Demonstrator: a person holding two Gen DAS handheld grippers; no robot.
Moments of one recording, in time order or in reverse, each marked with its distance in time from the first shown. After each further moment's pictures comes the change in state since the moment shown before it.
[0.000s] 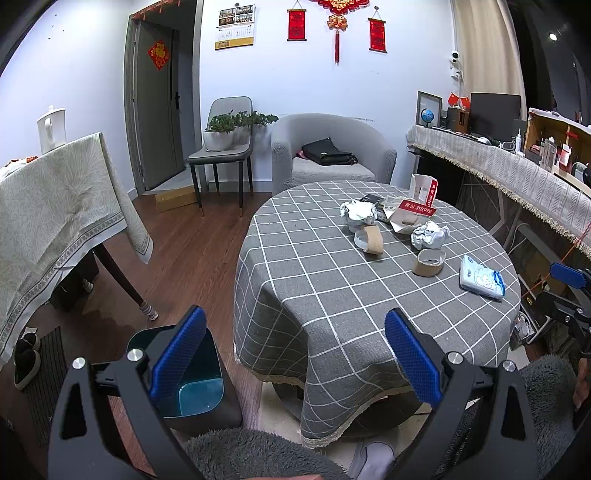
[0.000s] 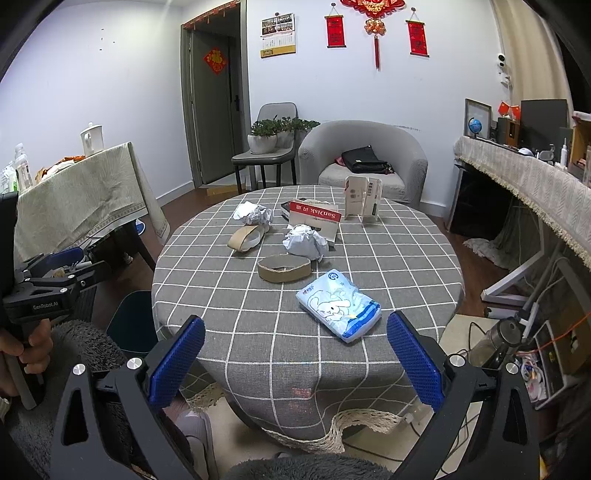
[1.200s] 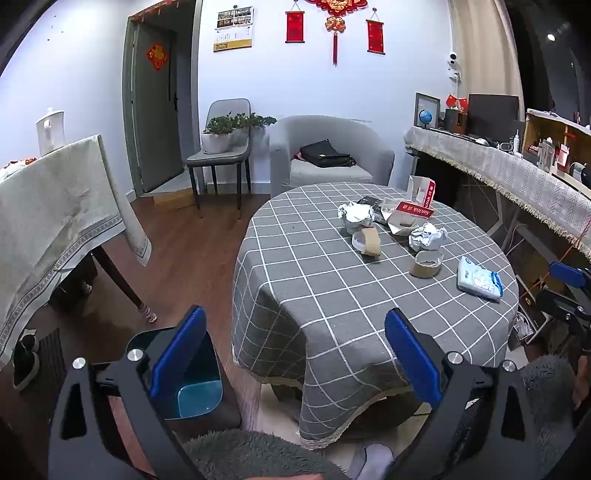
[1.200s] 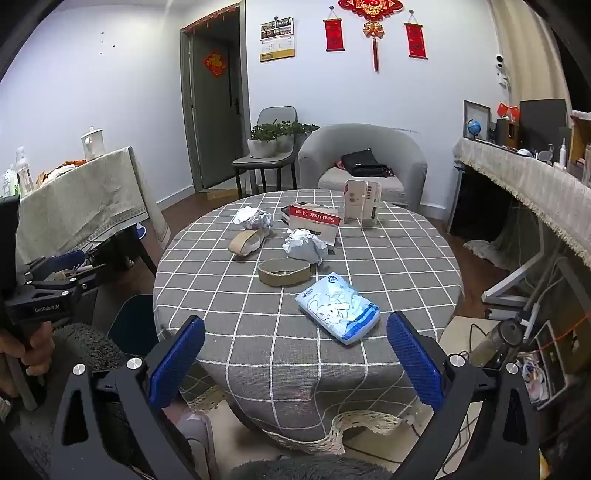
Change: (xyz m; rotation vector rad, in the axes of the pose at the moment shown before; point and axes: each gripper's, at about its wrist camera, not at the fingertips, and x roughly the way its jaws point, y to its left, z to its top) left arm -0.001 0.000 0.000 0.001 -0.009 -0.001; right arm -0.003 -0.003 0.001 0.005 -0.007 0.003
